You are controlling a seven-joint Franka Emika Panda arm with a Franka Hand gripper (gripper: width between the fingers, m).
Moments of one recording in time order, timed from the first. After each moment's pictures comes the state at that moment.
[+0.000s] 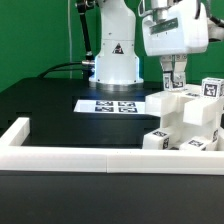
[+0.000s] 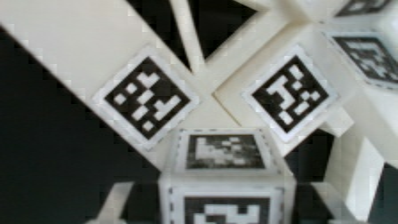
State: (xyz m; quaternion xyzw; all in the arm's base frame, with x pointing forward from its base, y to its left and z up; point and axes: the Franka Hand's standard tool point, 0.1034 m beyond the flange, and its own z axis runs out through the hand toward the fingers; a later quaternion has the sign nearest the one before) arm 0.538 0.064 0.115 -0.73 0.67 -0.02 0.09
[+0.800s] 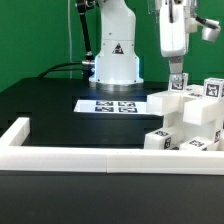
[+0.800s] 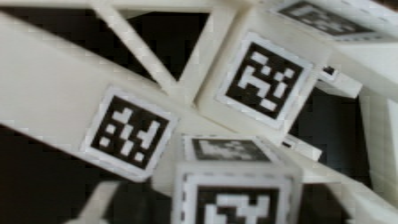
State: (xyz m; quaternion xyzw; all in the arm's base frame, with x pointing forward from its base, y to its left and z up) arm 0.537 0.072 0.114 -0.62 0.78 0.00 0.09
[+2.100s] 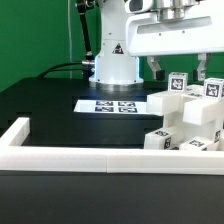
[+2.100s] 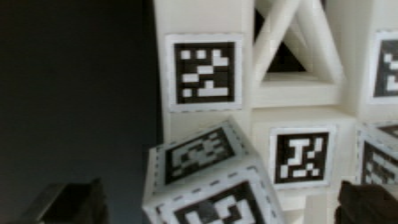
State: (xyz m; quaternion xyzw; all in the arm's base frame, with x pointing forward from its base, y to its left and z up) arm 0.541 0.072 0.117 -0.95 0.31 -0.02 0.07
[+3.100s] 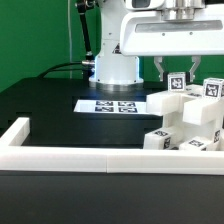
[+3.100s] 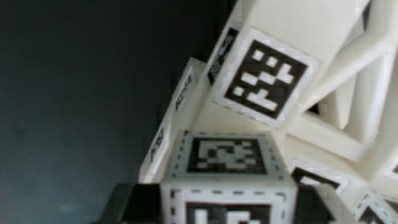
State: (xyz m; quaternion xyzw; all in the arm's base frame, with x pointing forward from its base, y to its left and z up) arm 0.540 0.070 0.115 -0.99 0.15 -0.04 0.03
